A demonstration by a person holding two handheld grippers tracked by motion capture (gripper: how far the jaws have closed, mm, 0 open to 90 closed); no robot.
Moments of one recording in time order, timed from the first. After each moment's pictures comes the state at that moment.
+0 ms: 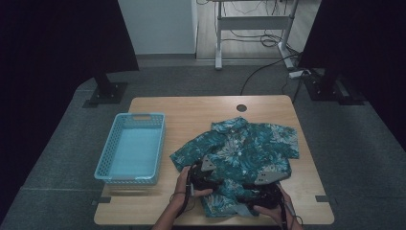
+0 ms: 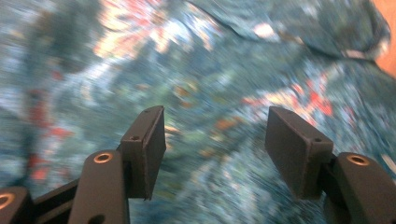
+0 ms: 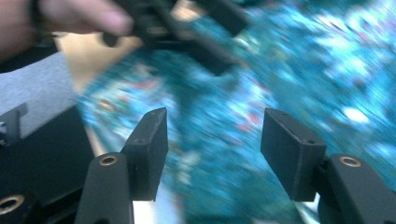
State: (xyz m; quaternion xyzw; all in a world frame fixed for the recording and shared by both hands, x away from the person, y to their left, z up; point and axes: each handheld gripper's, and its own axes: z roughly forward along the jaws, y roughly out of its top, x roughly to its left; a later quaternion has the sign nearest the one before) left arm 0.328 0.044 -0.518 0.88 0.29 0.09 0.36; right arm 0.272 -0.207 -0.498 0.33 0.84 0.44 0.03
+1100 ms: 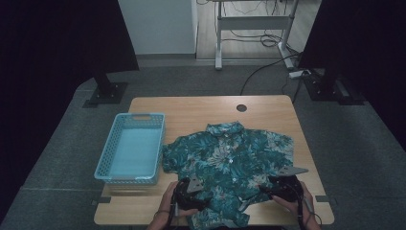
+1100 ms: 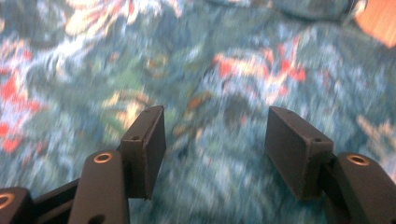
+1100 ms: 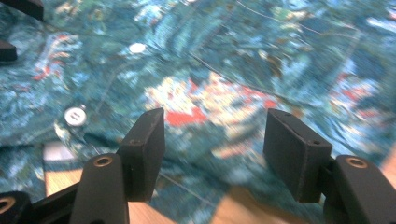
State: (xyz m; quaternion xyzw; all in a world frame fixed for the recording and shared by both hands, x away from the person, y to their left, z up) left arm 0.281 0.083 -0.521 0.89 0.27 0.10 0.36; right arm 0.286 -0.271 -0.512 0.43 0.82 0.37 0.10
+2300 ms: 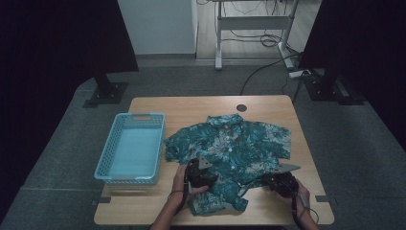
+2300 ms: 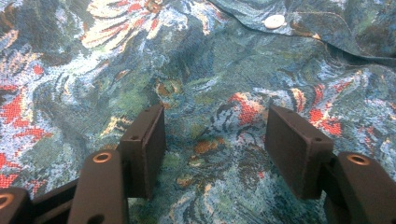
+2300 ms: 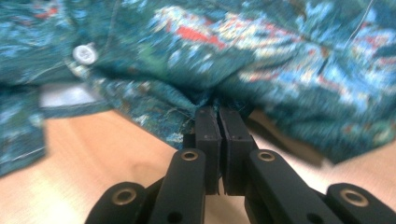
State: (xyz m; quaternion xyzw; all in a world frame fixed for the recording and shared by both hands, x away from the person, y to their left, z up) left arm 0.345 0.060 -0.531 0.87 0.33 0.12 0.35; right arm 0.301 -0.265 -0.527 0.42 0.83 0.33 0.12
